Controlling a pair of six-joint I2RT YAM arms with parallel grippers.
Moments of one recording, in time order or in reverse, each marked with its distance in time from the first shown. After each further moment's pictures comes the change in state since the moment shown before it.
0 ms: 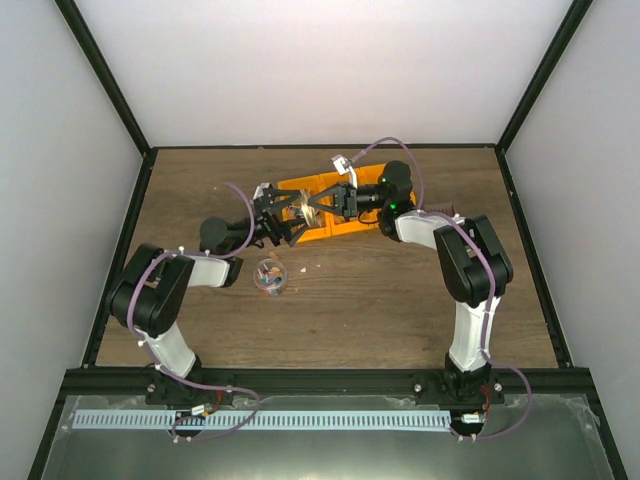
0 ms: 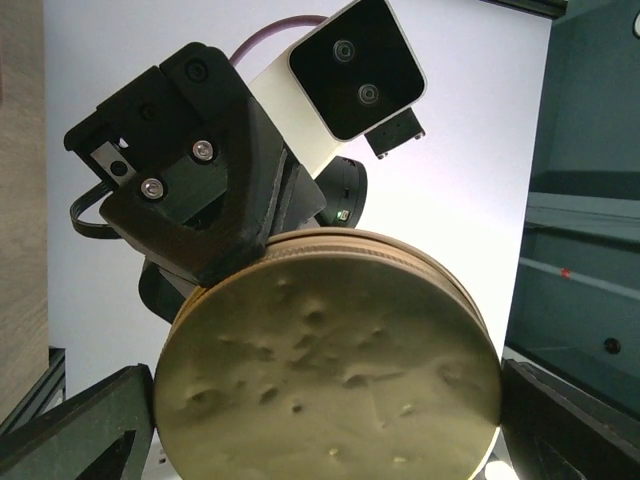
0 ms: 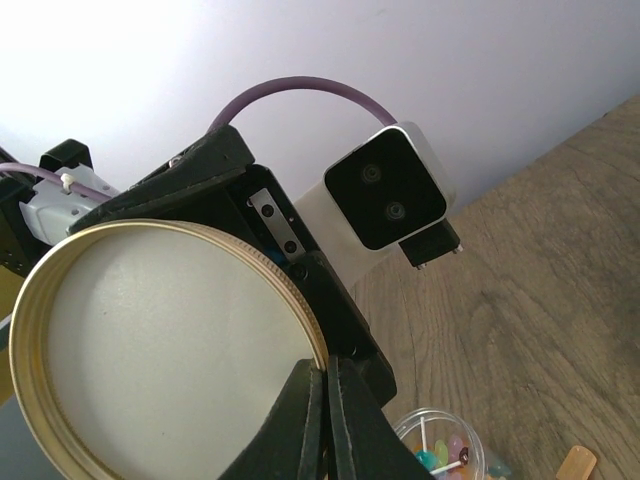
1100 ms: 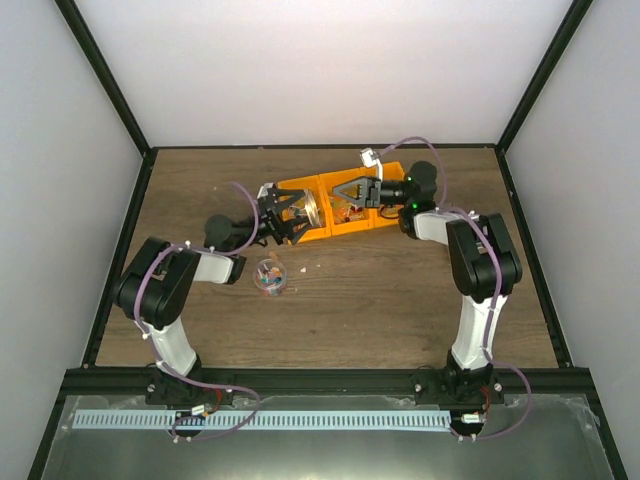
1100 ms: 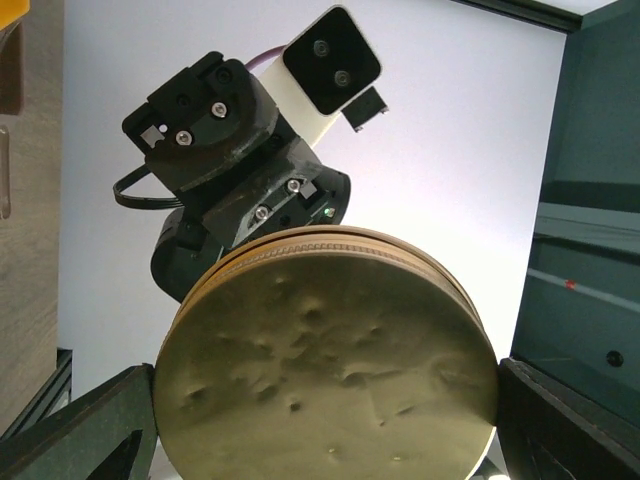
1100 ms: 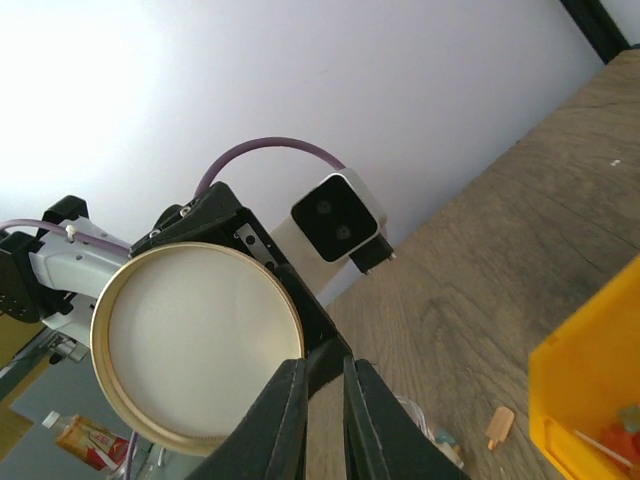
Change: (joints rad) left arm -0.003 0.063 0.034 0.000 -0.004 0.000; right arm -0.132 0.013 -0.032 0.098 -0.010 0.120
